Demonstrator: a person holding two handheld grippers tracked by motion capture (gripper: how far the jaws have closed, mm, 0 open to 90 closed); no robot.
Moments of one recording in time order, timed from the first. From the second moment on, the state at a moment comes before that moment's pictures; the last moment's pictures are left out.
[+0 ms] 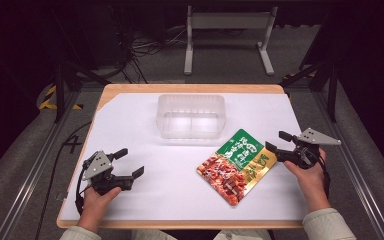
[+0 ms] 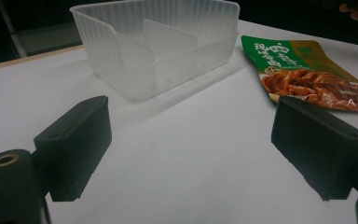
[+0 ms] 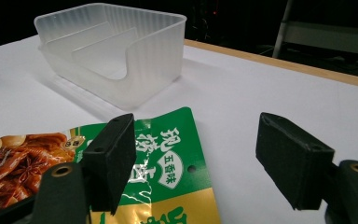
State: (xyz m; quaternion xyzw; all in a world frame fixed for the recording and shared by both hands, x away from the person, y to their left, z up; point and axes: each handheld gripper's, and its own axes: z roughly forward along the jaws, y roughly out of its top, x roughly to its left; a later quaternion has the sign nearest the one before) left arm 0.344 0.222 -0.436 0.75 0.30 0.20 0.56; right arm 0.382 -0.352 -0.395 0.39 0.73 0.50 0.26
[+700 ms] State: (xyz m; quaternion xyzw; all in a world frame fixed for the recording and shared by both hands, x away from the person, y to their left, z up) left arm 0.344 0.221 -0.436 0.75 0.30 0.20 0.56; right arm 0.400 -0.354 -0.423 0.42 0.75 0.46 0.23
